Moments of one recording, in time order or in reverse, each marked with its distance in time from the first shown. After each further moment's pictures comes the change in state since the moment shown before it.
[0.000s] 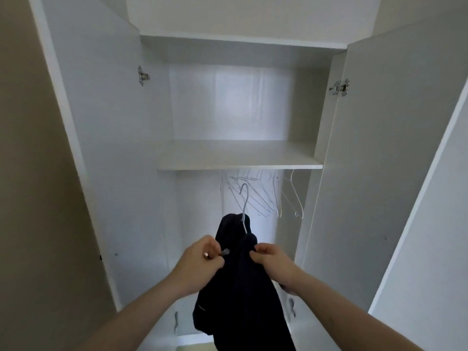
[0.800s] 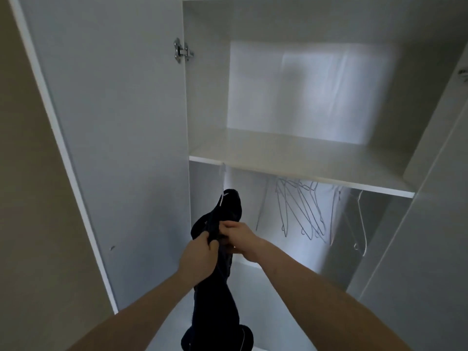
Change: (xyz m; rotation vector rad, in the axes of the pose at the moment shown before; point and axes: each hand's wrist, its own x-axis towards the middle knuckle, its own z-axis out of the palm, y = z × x) left_hand 0.151 -0.068 0.027 0.399 0.497 -0.285; right_hand 0.224 -0.038 0.048 -0.040 -0.404 0.070
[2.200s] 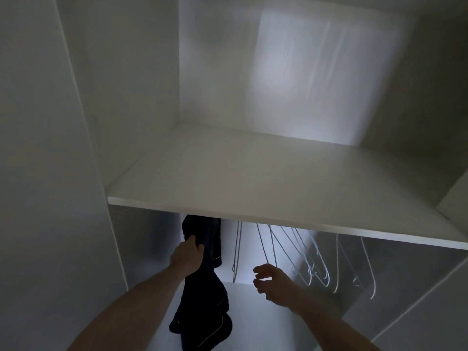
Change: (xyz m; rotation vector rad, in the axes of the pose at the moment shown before) left_hand 0.366 -0.057 0.176 0.122 -0.269 -0.021; right_hand 0.207 0.087 -0.201 0.010 0.285 0.244
